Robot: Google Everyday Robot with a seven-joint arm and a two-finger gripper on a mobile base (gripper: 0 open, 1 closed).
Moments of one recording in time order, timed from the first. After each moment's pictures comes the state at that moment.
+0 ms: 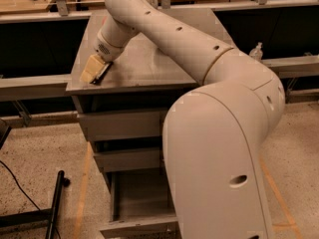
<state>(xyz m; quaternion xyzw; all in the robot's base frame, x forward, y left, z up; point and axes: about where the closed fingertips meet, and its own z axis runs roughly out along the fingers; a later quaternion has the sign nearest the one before) 0.730 0.196 0.833 -0.55 0.77 0.18 0.26</state>
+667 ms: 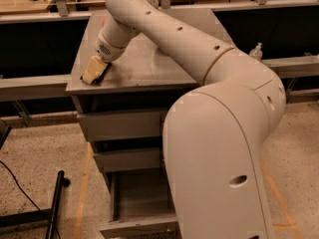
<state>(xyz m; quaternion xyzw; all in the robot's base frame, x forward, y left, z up) 0.728 0.191 0.825 -0.55 0.78 0.17 0.24</state>
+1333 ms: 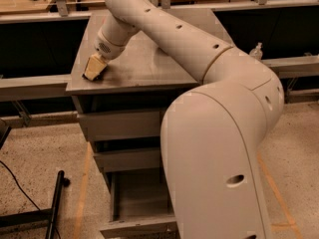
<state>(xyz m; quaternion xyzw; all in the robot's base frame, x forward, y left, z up) 0.728 0.191 0.834 -0.55 0.78 0.17 0.24</state>
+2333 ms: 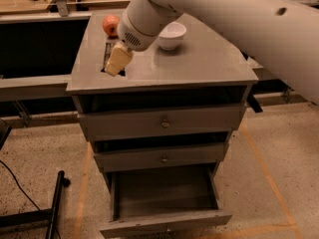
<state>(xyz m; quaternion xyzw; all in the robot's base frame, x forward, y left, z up) 0.627 0.096 0.938 -0.56 0.75 0.08 0.33</state>
